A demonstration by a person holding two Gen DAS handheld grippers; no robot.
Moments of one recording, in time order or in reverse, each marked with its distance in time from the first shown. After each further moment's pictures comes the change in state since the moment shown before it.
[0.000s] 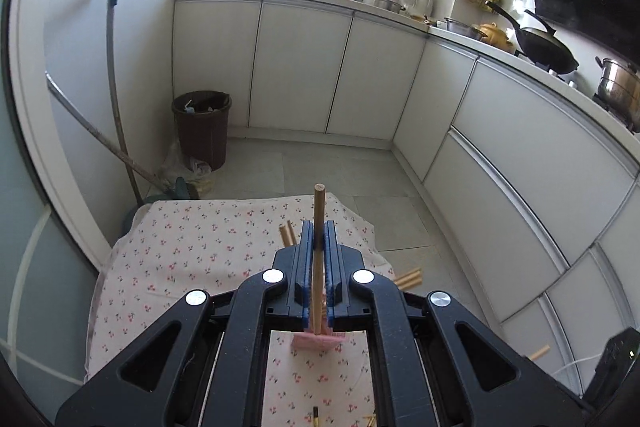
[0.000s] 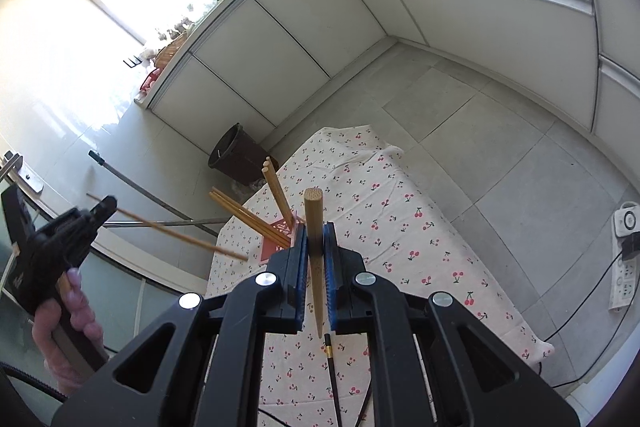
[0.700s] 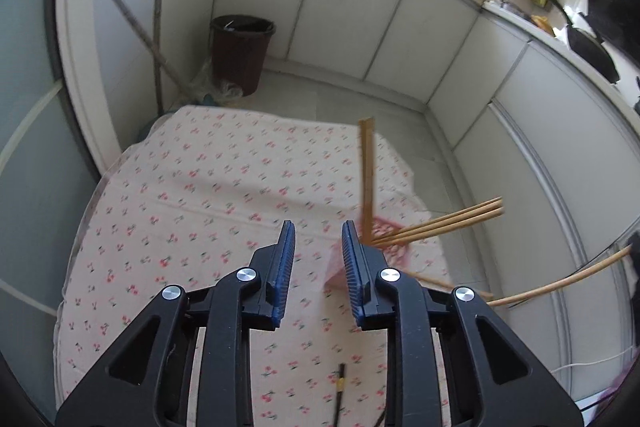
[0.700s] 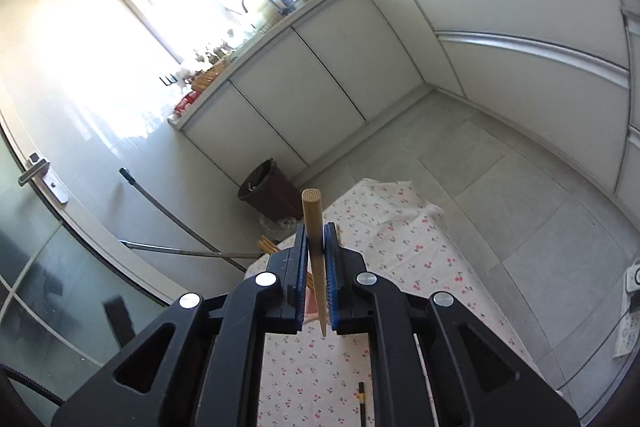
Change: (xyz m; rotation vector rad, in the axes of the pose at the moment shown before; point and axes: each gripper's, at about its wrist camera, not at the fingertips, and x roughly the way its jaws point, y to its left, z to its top) left arm 0.035 0.083 -0.091 -0.182 0.177 0.053; right arm -0.014 0.068 0.041 -0.097 -0.142 0.085
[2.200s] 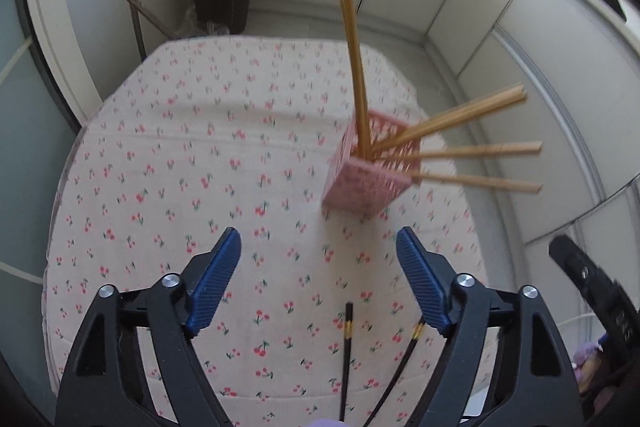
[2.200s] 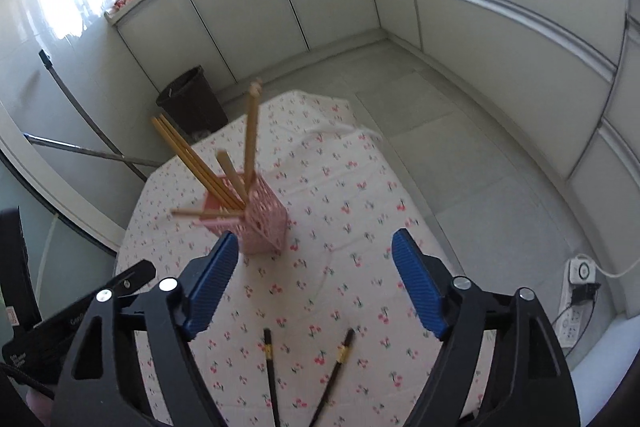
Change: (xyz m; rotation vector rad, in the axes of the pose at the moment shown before) left arm 0.049 -0.022 -0.062 0.096 0.219 0.024; right arm 0.082 -0.028 -0.096 -0.172 0.269 -0.335
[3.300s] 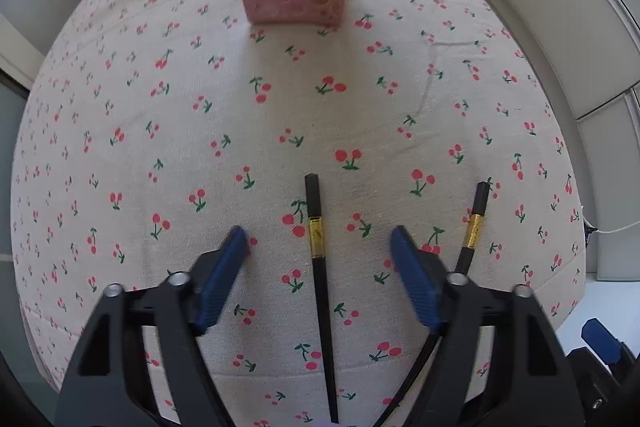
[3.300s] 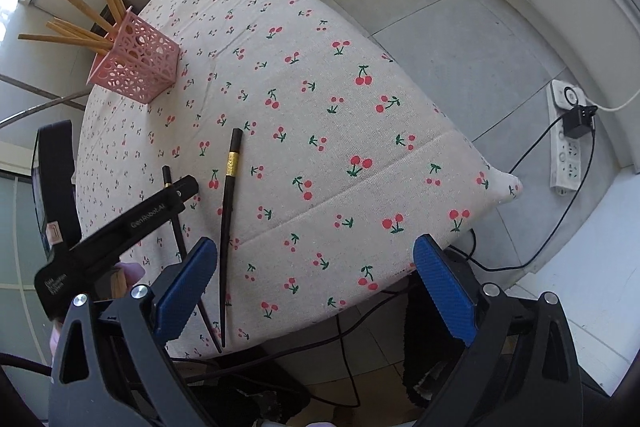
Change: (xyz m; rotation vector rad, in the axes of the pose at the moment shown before) left arm 0.110 -0.060 -0.099 0.217 0.291 0.113; right arm 0.027 -0.088 -0.125 0.232 0.416 -0.072
